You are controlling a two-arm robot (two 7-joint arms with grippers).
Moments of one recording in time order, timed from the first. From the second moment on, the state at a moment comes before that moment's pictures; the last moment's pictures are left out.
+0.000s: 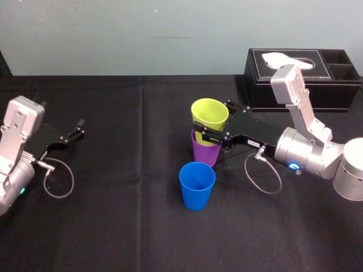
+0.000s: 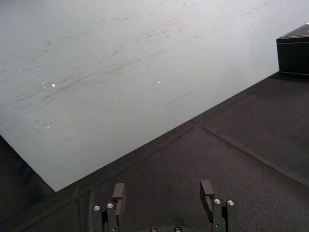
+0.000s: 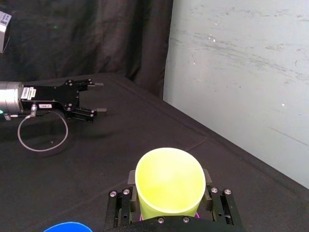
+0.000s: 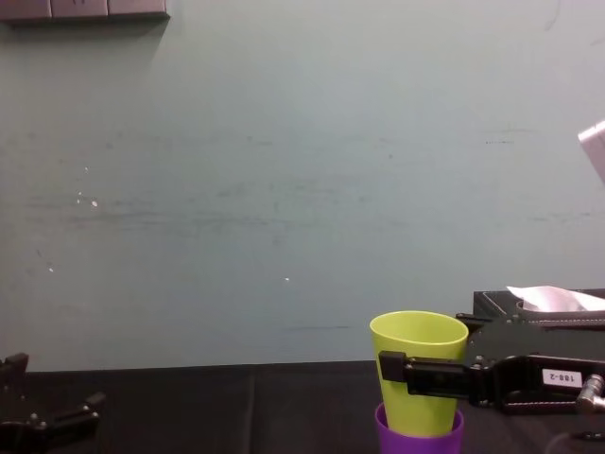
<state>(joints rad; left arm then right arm) -0.20 0.60 0.45 -1.41 -0.25 -0.12 0.03 0.38 0.48 -0.47 -1.40 0.38 -0.01 0.59</state>
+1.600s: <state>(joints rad) -0.20 0.60 0.45 -1.41 -0.25 -0.12 0.03 0.38 0.48 -0.47 -1.41 0.38 -0.01 0.59</state>
